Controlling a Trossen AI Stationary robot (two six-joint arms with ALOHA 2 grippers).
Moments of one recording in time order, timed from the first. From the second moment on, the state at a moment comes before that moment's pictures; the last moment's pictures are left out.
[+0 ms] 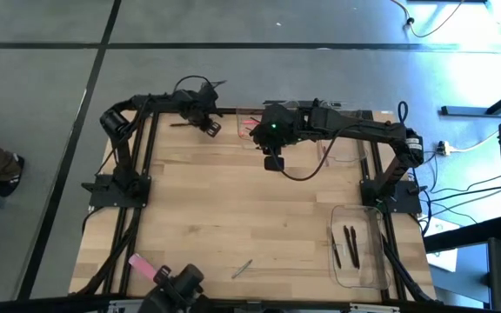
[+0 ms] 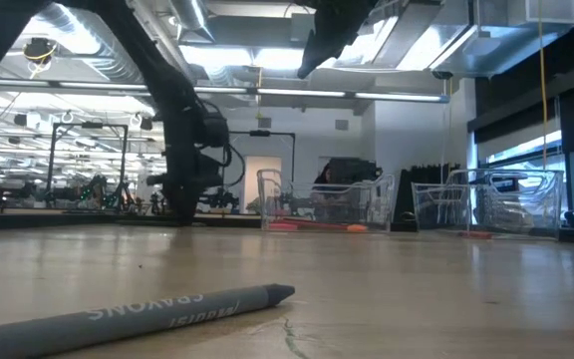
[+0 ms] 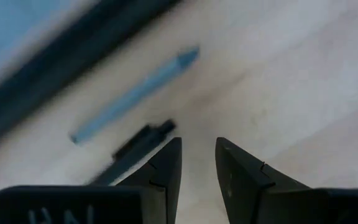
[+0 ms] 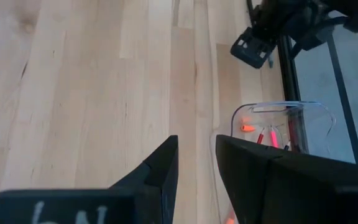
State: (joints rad) left arm 0.86 1.88 1.16 -0.61 -0.09 -0.12; right arm -0.17 1.74 1.72 -0.86 0.05 -0.27
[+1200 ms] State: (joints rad) left arm 0.85 1.84 1.16 -0.64 -0.15 -0.02; right arm -0.17 1.74 1.72 -0.85 0.05 -0.27
